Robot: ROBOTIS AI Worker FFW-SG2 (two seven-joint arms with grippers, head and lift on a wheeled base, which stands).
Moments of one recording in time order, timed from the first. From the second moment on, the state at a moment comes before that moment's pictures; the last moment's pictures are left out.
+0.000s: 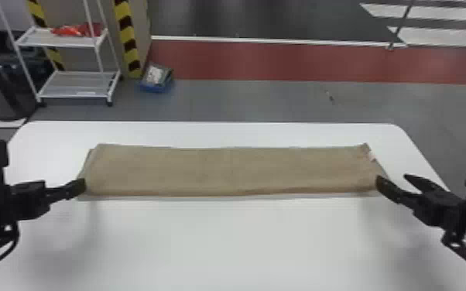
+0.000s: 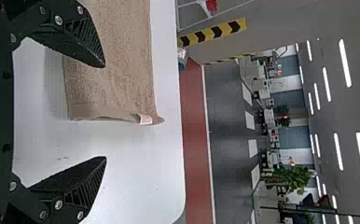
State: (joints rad) left arm 0.01 0.33 0.21 -1.72 0.32 0.81 -0.20; right arm 0.03 -0.34 -0.34 -1.43 -0.26 0.32 0.55
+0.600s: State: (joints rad) left arm -0.03 0.35 0.20 -1.66 0.32 0.85 -0.31; right arm -0.10 -0.35 -0.29 -1.31 -0.20 0.32 0.60
